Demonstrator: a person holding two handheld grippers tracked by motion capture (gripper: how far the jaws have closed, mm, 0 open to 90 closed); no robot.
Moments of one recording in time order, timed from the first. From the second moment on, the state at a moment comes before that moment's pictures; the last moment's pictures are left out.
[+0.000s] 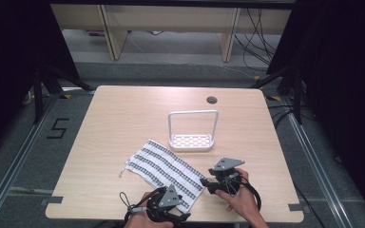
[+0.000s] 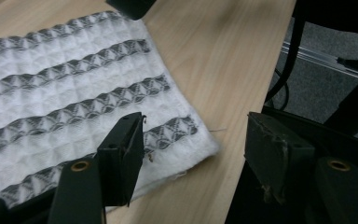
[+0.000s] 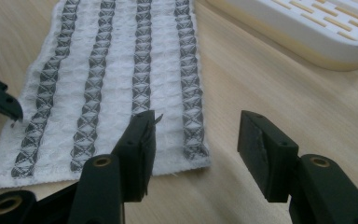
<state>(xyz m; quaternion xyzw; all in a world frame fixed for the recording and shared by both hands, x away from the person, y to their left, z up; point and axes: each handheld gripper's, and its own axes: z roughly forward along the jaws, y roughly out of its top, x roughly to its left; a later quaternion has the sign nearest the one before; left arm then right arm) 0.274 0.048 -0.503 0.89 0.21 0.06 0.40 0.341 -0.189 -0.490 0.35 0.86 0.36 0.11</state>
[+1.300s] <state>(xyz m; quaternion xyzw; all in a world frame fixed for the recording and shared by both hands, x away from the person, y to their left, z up) 0.283 0.047 -0.506 0.91 0.17 0.08 0.37 0.345 -0.185 -0.502 0.35 0.86 0.36 0.08</state>
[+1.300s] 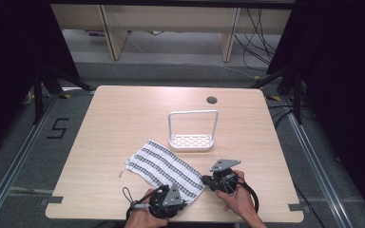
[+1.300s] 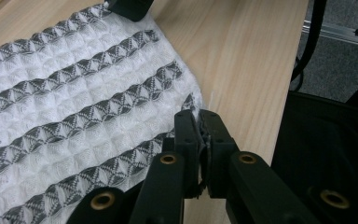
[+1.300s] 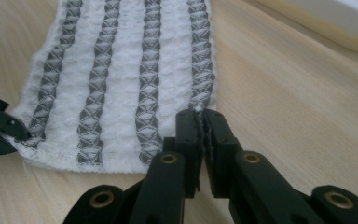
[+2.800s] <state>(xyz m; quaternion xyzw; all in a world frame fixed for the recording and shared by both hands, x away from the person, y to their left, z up) 0.303 0.120 -0.331 0.82 0.20 0.13 0.52 0.340 -0.175 -0.332 0.28 0.78 0.54 0.15</state>
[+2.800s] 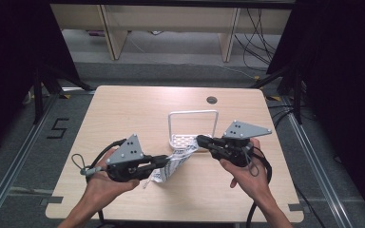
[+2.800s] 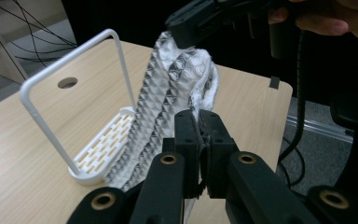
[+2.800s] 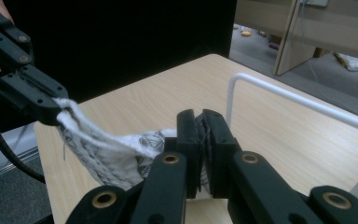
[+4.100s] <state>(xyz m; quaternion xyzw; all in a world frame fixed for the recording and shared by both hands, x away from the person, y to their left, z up) 0.397 0.088 -0.258 0.78 0.24 0.21 0.53 0.385 -0.194 -0.269 0.31 0.75 0.54 0.23</state>
